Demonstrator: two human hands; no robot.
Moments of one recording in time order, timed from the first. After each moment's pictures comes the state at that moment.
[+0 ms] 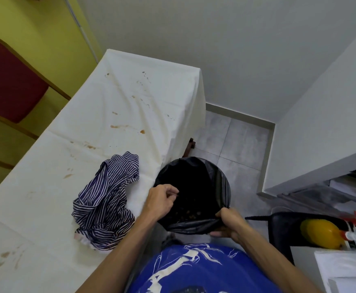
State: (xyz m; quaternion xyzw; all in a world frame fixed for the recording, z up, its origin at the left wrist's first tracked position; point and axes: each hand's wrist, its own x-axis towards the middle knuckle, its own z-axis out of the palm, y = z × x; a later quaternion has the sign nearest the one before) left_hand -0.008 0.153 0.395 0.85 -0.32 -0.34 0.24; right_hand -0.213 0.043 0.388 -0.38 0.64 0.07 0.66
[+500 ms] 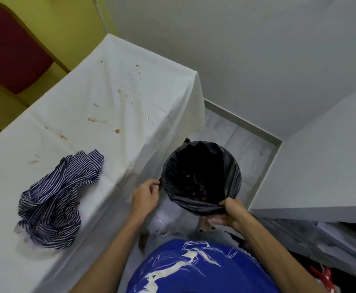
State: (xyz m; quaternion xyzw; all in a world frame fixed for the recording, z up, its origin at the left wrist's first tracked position) left_hand -0.052 0.039 0.370 0.91 -0.11 -0.25 0.30; right_hand -0.232 -0.151 0.389 -0.39 0.61 0.11 0.68
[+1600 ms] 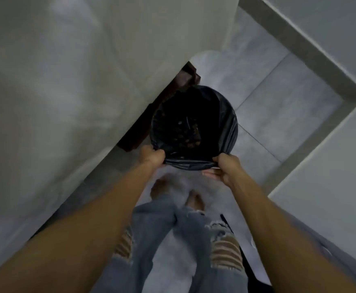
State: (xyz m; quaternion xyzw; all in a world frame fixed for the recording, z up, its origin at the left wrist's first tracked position) left_hand -0.017 -0.126 -0.019 0.79 0.27 -0.43 0.35; right_hand -0.136 -0.302 0.003 -0.37 0.64 0.21 0.64
